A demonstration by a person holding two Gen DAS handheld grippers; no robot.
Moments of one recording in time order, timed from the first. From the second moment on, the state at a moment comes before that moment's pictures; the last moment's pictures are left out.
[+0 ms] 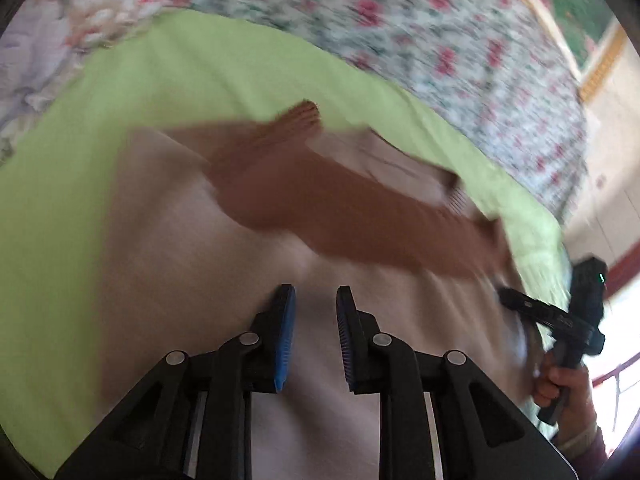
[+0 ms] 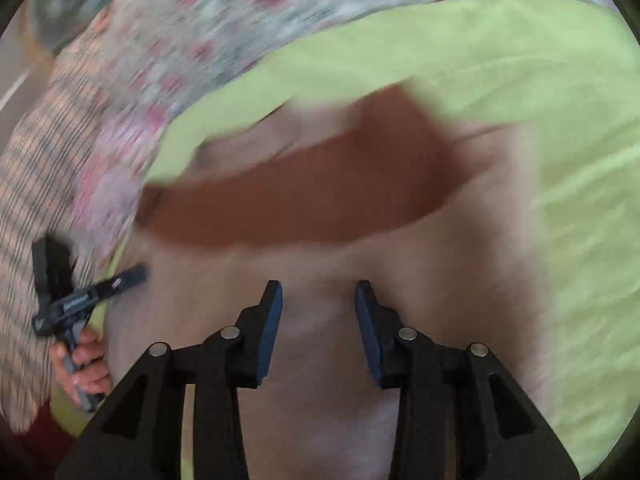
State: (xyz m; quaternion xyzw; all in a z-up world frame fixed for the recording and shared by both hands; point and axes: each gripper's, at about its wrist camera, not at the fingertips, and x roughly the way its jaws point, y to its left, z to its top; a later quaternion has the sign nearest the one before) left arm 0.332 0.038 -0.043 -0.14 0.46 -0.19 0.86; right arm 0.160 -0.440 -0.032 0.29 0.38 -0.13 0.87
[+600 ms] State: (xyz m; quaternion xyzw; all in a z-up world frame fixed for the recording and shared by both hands) left arm 0.147 0.076 -0.047 -0.23 0.45 -0.20 0.84; right arm 0.044 -0.336 -0.026 0.37 0.33 -0.07 0.87
